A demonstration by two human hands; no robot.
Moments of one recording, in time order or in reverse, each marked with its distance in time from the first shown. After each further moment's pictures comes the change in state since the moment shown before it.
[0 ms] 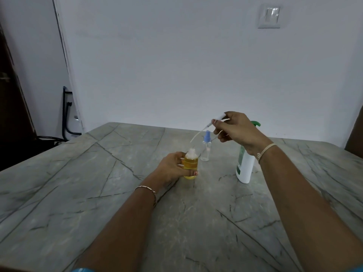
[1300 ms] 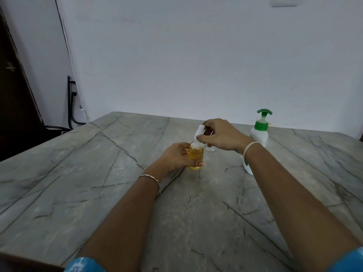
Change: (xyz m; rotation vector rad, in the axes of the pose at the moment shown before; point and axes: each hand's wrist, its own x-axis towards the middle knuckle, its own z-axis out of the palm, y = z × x) left_hand 0.001 -0.003 -0.003 -0.079 -0.029 0.025; right_hand 0.009 0.029 0.048 -0.527 -0.227 -0.121
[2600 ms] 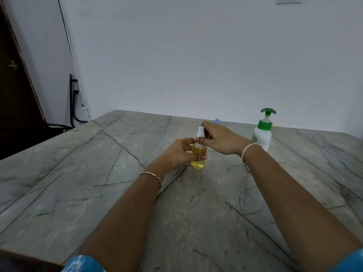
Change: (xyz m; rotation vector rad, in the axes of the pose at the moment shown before) left_hand -0.003 0.010 0.002 -0.203 -0.040 0.007; right_hand 0.006 0.008 0.010 -0.234 -0.155 -0.106
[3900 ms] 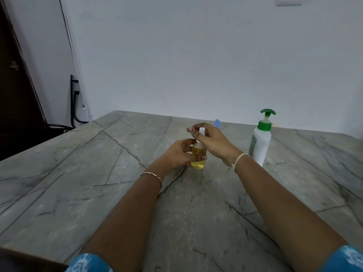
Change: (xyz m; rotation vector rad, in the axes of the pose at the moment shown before) left_hand -0.001 -0.002 0.000 0.010 -0.015 0.012; right_hand 0.000 -0.010 0.031 0.764 0.210 0.138
